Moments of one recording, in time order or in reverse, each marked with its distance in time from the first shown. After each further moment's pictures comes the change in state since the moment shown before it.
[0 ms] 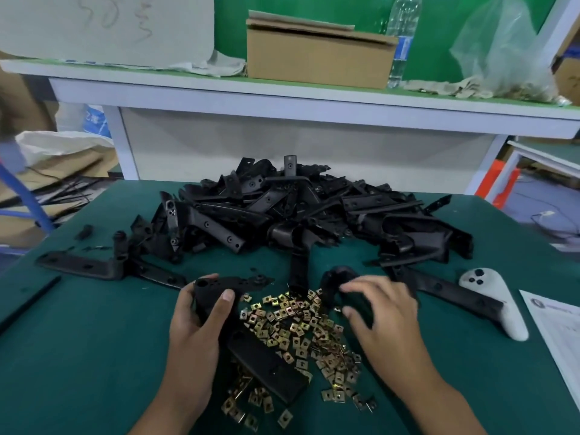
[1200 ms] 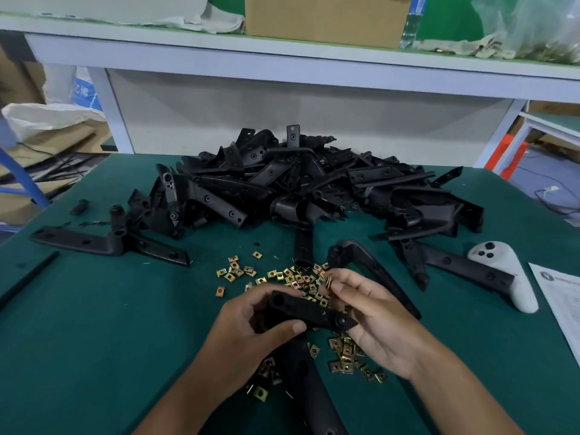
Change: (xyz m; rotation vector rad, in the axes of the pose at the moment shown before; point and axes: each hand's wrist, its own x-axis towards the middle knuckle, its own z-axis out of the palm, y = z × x) left_hand -0.020 0.004 0.014 0.352 -0.534 0.078; right_hand 0.001 -0.028 0.009 1.477 -0.428 0.664
